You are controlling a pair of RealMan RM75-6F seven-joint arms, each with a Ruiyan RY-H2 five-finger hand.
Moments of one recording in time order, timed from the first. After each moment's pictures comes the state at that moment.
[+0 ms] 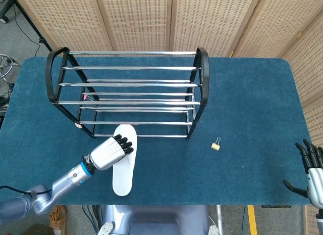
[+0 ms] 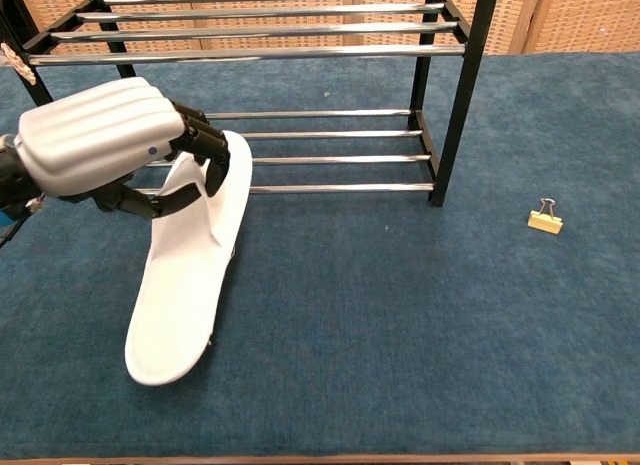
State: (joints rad) left arm -0.68 -1.57 0.02 -1.20 1.88 1.29 0.08; right arm -0.02 -1.04 0.06 -1.64 -1.53 1.57 0.05
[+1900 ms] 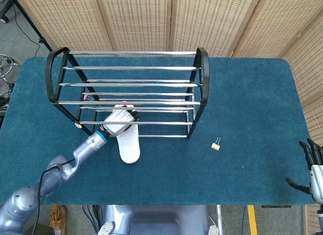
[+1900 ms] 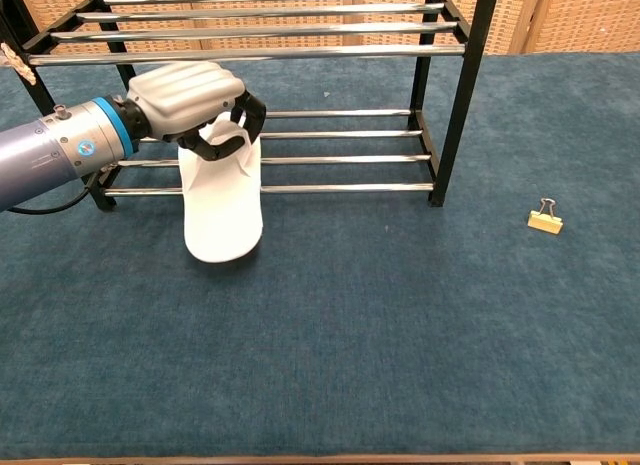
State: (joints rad) left arm -0.92 -1.89 -0.02 -0.51 1.70 1.12 -0.26; right arm 0.00 -1.05 0.08 -1.61 -1.45 1.51 0.06
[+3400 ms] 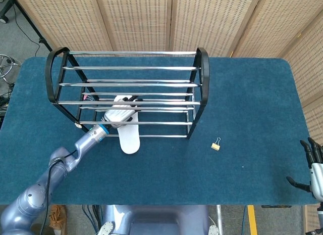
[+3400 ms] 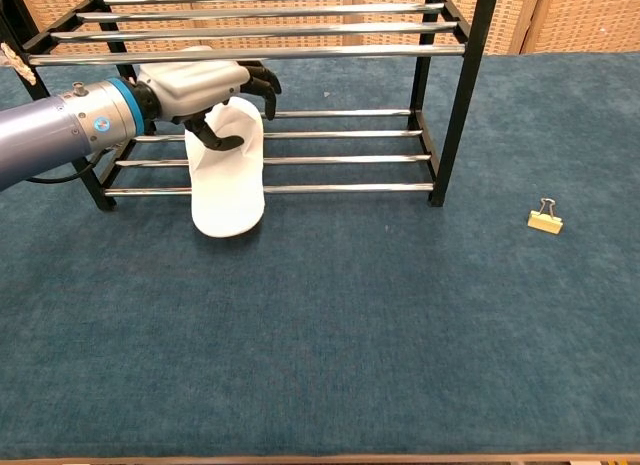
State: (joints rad) left arm -0.99 -1.93 0.03 -0.34 1.65 1.05 -0.38; right arm 0.02 -1.06 0.09 -1.60 -1.42 1.48 0.06
